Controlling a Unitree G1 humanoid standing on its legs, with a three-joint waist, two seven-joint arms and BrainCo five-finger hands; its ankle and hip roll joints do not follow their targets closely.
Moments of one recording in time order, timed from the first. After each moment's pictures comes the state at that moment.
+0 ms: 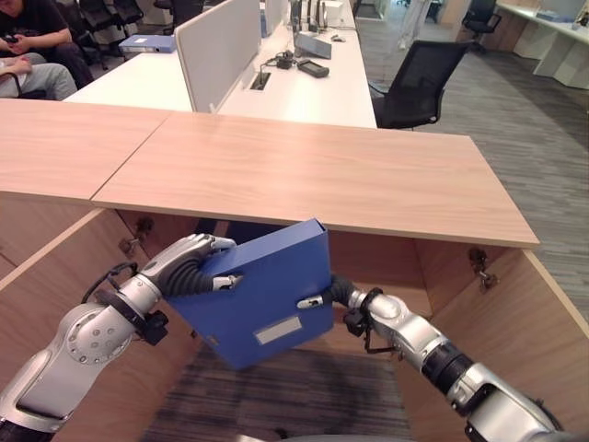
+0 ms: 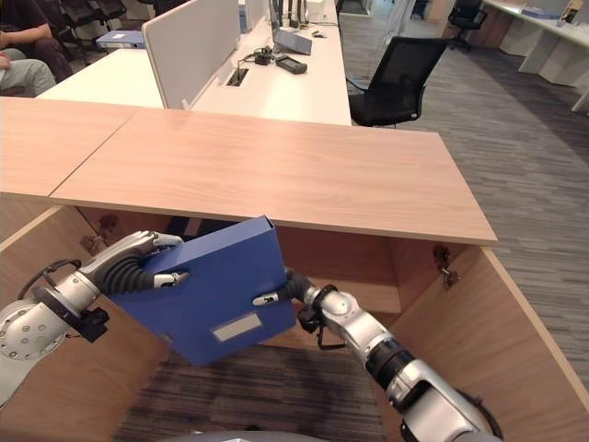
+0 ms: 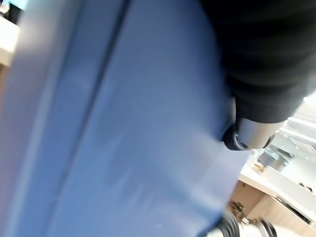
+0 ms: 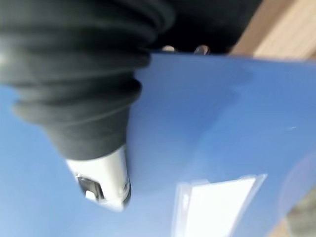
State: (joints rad) left arm 0.16 0.98 -0.03 -0.40 0.07 -0.13 -0.21; right arm -0.36 -0.33 0.69 0.45 0.50 0.05 0.26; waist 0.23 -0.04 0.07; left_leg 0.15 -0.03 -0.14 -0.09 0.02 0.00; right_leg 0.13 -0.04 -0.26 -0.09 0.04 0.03
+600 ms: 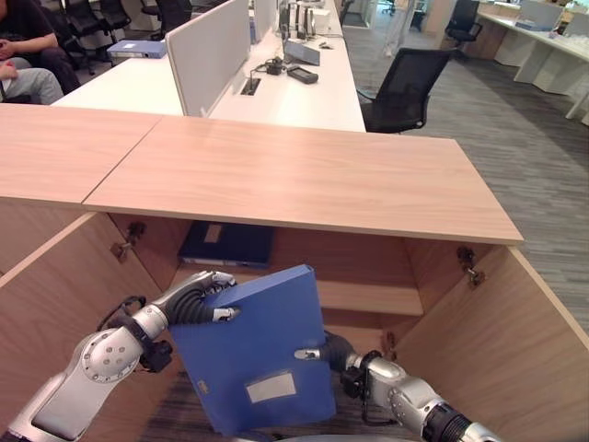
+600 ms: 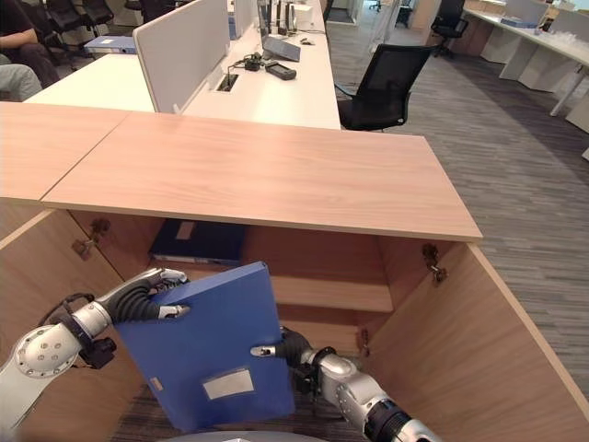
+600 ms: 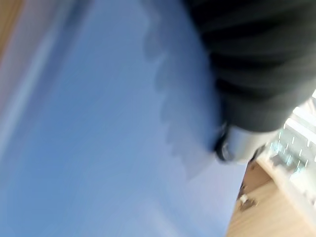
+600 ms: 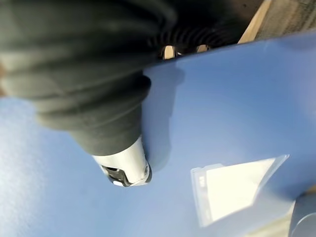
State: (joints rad) left arm 0.24 0.82 -0.08 -0.29 -0.14 -0.06 -0.22; right arm -0.11 -0.25 0.70 0.54 0.75 0.08 0.22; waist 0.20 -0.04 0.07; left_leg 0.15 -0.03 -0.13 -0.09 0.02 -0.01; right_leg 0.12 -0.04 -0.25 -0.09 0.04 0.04
